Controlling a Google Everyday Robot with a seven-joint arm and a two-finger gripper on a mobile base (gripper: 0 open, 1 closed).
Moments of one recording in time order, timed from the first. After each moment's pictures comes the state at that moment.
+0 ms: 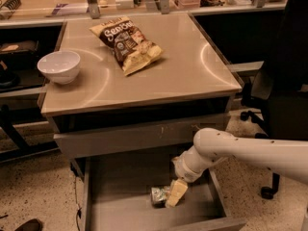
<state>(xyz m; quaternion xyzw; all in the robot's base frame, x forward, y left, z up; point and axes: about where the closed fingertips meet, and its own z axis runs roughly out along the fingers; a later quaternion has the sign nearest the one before) 0.474 -0.065 0.488 -0.60 0.76 0.21 0.14</state>
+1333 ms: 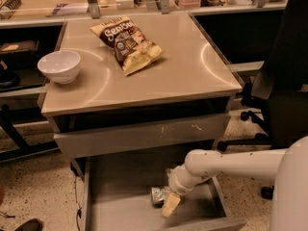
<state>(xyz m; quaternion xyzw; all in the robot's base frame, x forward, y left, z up) 0.472 -0.047 0.401 -0.61 0.75 0.20 0.16</state>
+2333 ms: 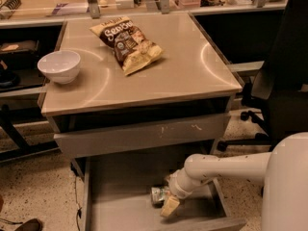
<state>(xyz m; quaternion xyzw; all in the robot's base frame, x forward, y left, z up) 0.470 -0.049 0.370 -0.61 0.75 0.20 0.15</state>
